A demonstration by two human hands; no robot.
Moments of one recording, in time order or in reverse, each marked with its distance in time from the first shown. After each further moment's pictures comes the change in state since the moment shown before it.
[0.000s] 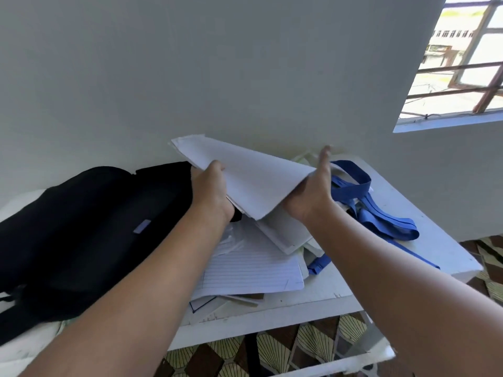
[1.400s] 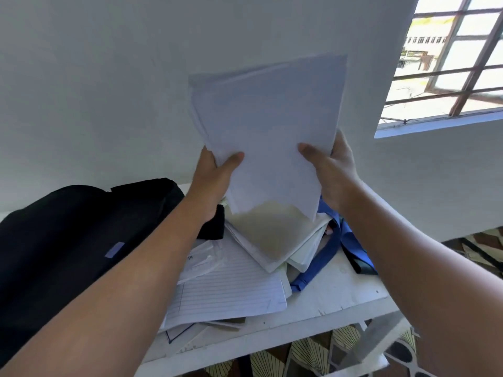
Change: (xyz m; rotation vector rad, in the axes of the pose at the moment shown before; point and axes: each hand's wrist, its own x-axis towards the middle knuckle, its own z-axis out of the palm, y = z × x) left_hand 0.039 -0.010 0.036 0.391 -0.410 0.332; right_hand 0.009 -0.089 -0.025 -0.739 -0.099 -0.666
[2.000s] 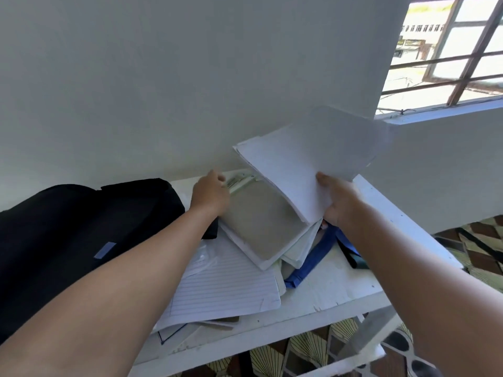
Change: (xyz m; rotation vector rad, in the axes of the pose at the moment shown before) left_hand 0.029 -0.072 0.000 0.932 0.018 -0.172; right_hand 0.004 0.063 -0.045 0.142 0.339 0.606
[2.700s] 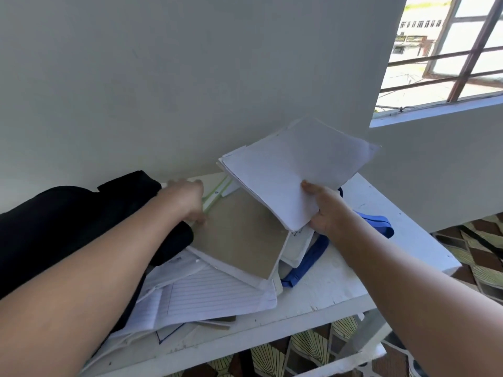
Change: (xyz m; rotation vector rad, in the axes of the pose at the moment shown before) left_hand -0.018 0.006 -0.064 0.935 -0.347 0.093; right_hand -0.004 0.023 0.007 0.170 -0.143 0.113
